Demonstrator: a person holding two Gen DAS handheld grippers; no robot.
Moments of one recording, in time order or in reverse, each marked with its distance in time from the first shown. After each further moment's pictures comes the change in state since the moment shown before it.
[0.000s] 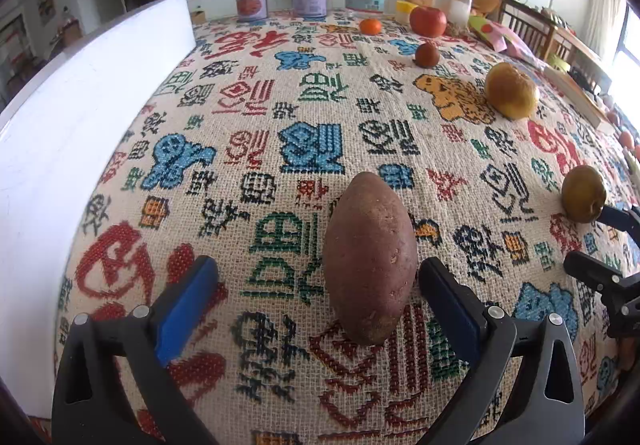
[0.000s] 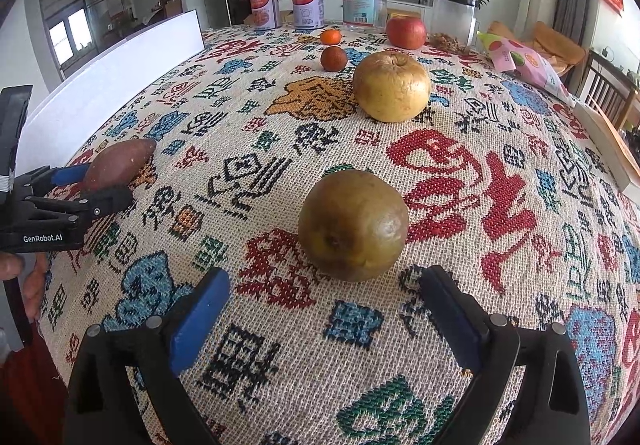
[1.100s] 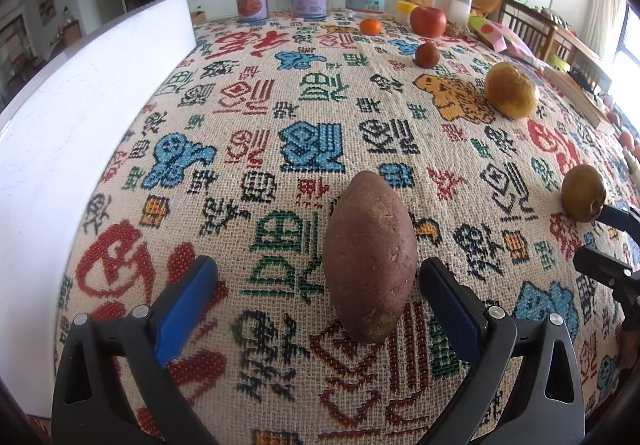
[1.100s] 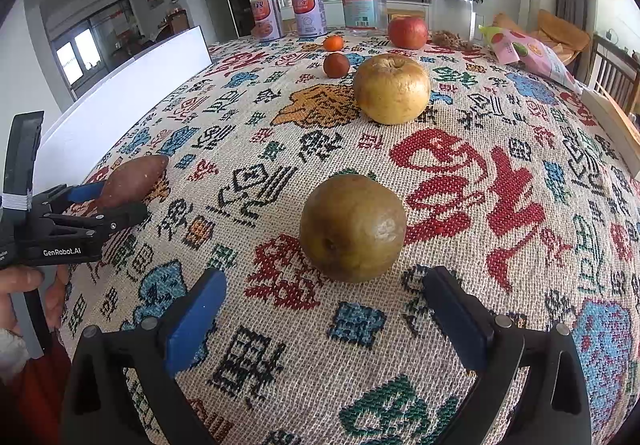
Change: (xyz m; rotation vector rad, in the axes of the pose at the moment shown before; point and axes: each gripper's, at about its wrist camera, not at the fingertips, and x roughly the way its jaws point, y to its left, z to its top) left arm 0.000 0.000 0.000 0.000 0.000 0.000; right arm -0.003 -0.009 -0.001 0.051 -0.025 0.077
